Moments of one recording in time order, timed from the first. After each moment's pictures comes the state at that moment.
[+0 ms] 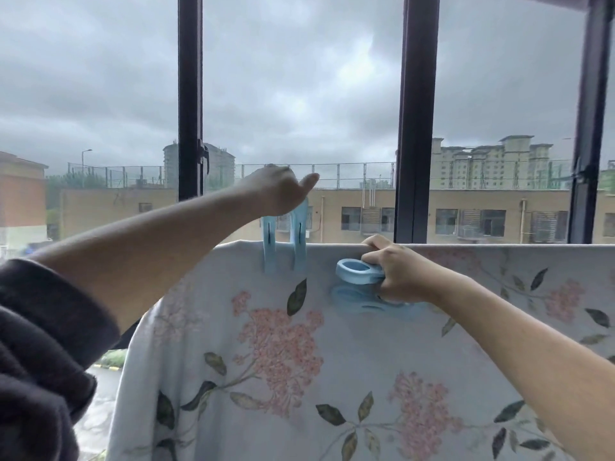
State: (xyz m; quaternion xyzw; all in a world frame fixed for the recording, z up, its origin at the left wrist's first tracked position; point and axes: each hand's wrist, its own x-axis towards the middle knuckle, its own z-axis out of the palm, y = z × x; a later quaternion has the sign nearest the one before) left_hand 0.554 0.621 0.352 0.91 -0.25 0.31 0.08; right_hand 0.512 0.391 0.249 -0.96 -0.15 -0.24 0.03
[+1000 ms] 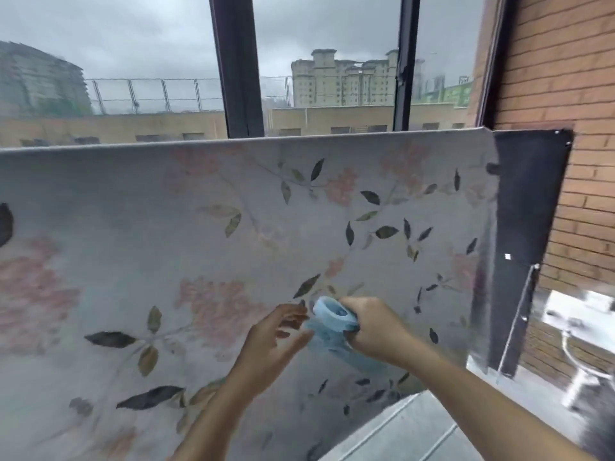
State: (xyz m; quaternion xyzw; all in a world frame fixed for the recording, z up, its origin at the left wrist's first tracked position) left_hand 0.401 0.347 0.007 0.73 -0.44 0.00 0.52; right_hand 0.303 0.165 0.036 -0.96 0.08 -0.15 0.24
